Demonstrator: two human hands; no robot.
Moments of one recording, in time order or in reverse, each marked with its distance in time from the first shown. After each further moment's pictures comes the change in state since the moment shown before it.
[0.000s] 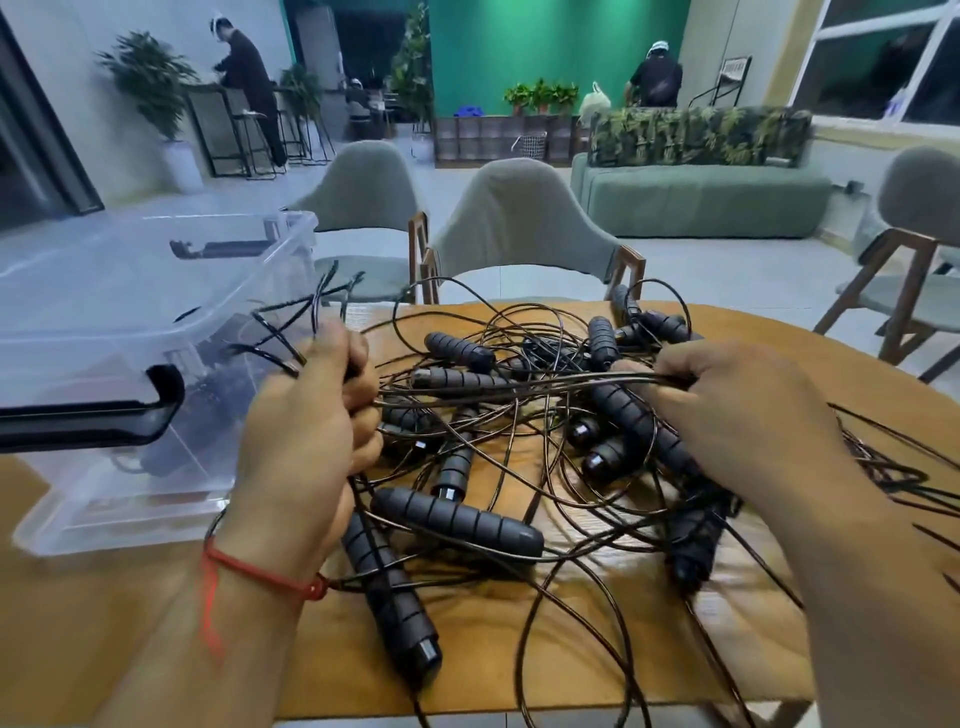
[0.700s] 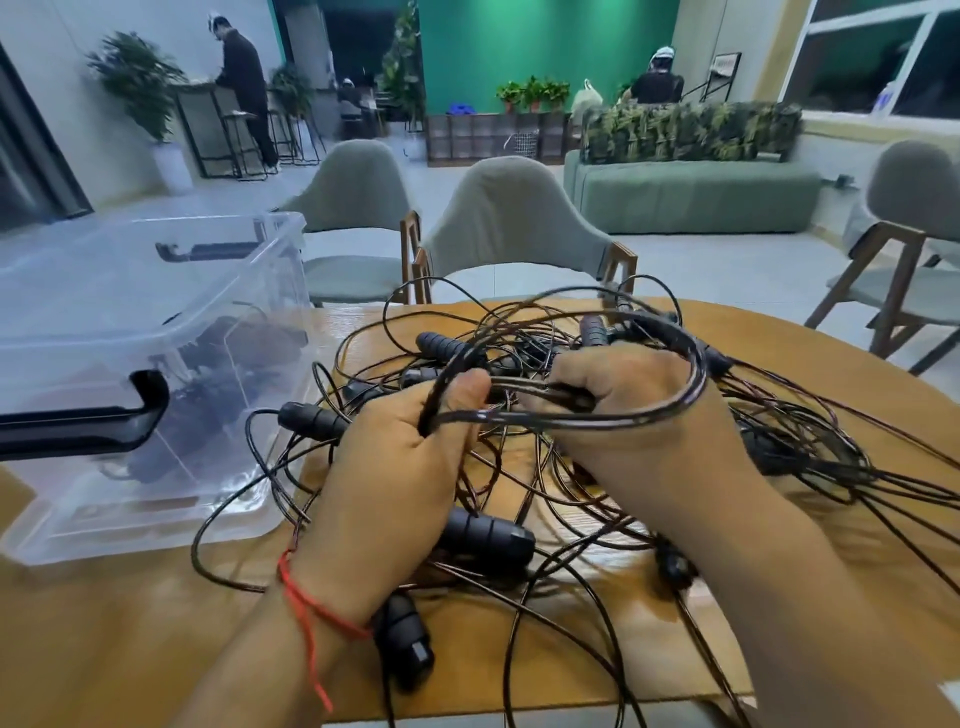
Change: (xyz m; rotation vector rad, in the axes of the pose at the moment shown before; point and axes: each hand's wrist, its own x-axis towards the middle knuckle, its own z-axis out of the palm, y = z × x) left_hand -0.032 -0.016 0.028 0.701 -0.237 0.243; right_hand -0.013 -0.033 0.023 0.053 0.035 -0.458
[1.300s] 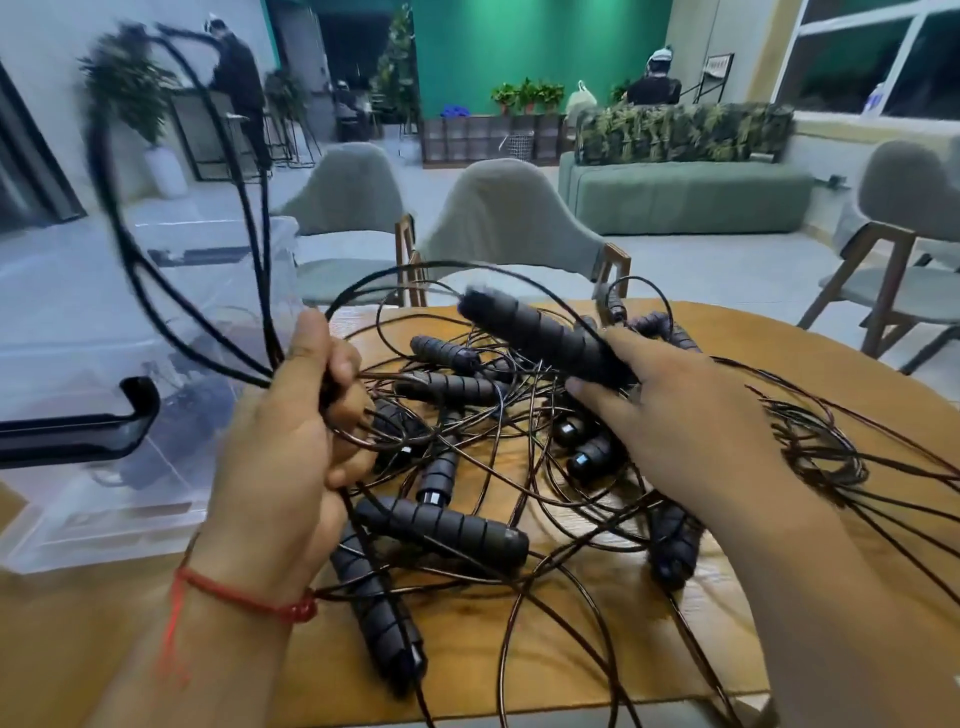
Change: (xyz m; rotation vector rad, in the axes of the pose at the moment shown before) left_hand 0.017 0.001 -0.031 -0.720 0.228 -0.266; right_hand -0.003 0.025 -0.009 -0.009 -0.041 0.314
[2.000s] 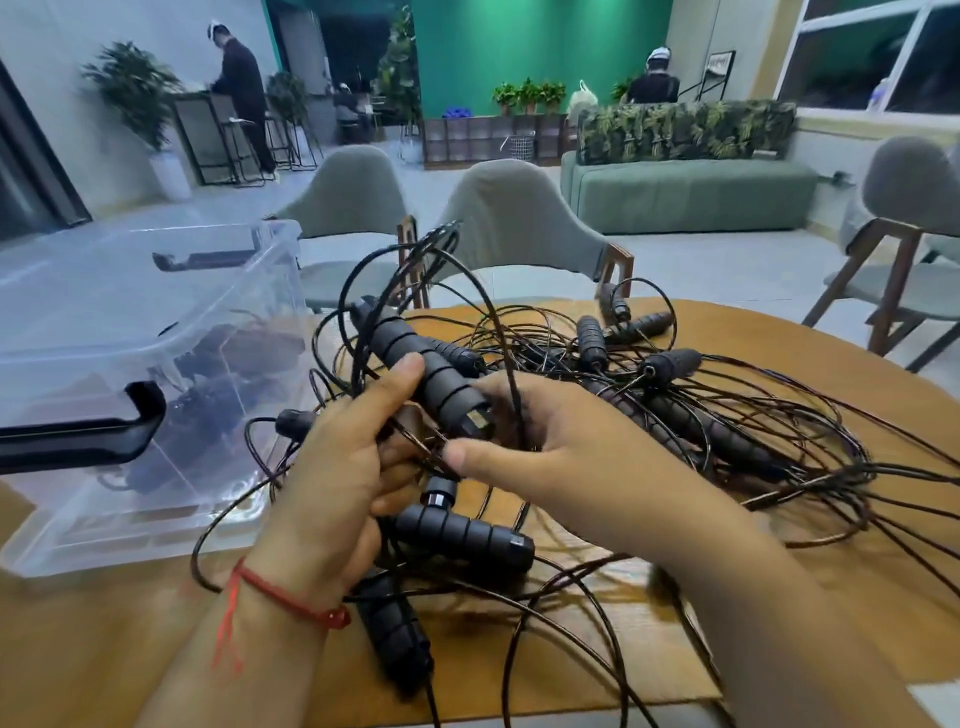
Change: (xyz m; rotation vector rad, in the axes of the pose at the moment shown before) left_hand 0.005 -0.028 0.001 0.016 -0.175 -0.208; right_hand -0.013 -0.052 0.015 0.701 -0.482 -0.147
